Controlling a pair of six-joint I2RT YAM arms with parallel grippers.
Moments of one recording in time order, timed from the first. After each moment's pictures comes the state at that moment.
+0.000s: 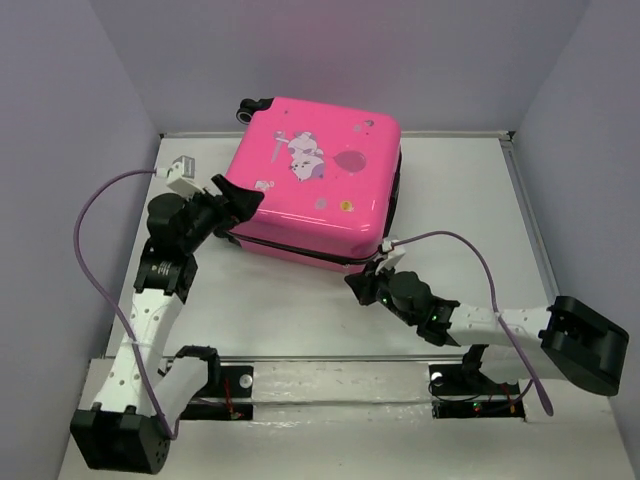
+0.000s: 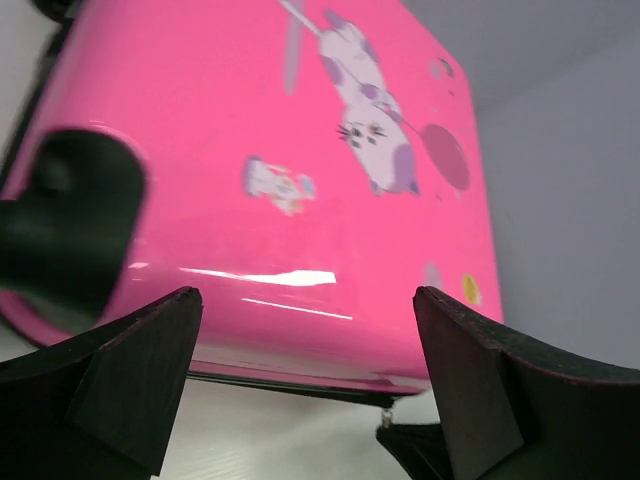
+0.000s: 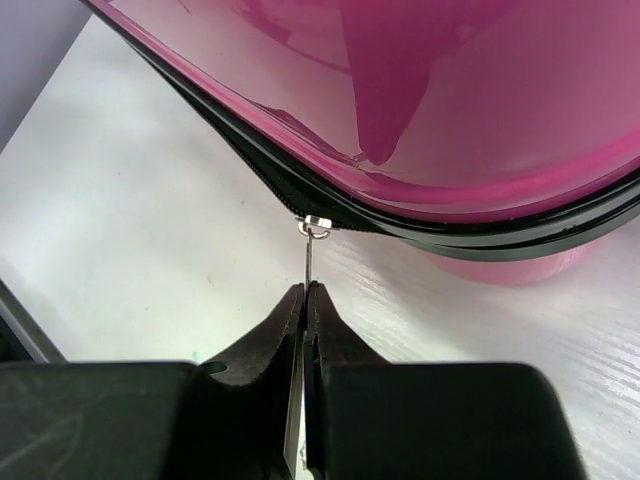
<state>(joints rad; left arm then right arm) -0.15 0.88 0.82 -0.12 0.33 -0.67 1.02 1.21 0.35 0.59 0.29 0.55</state>
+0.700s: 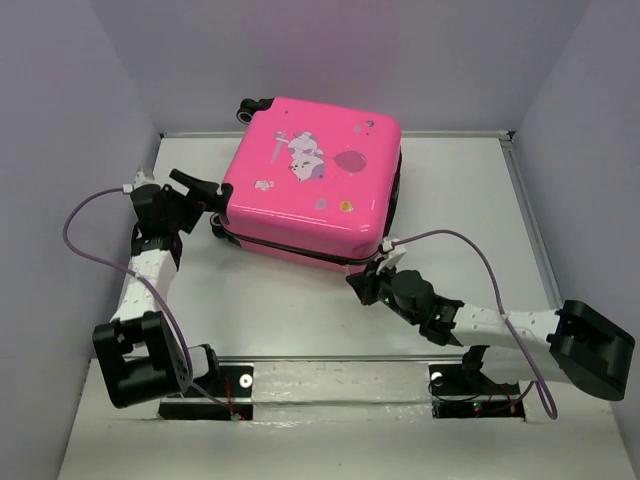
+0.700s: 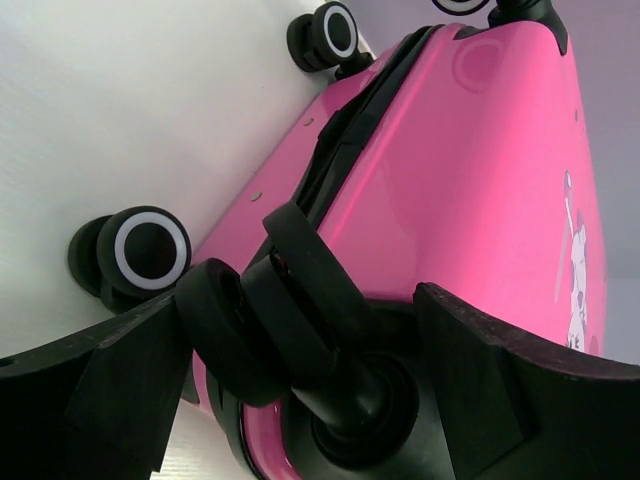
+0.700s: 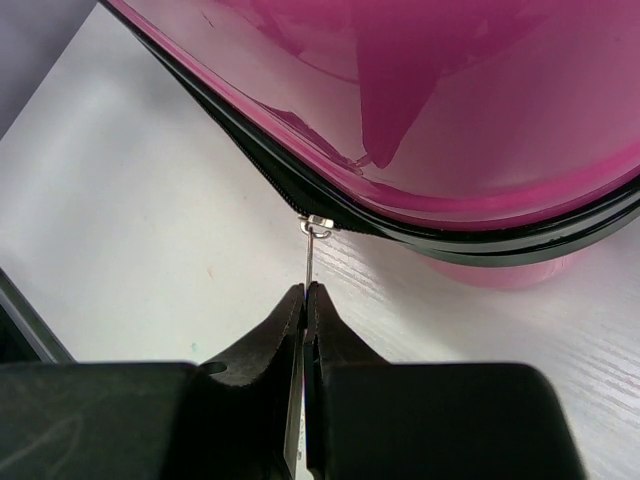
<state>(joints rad) 0.22 1.22 0.77 0.07 0.30 -0.85 1.01 1.16 0.36 0.54 0.26 0.51</state>
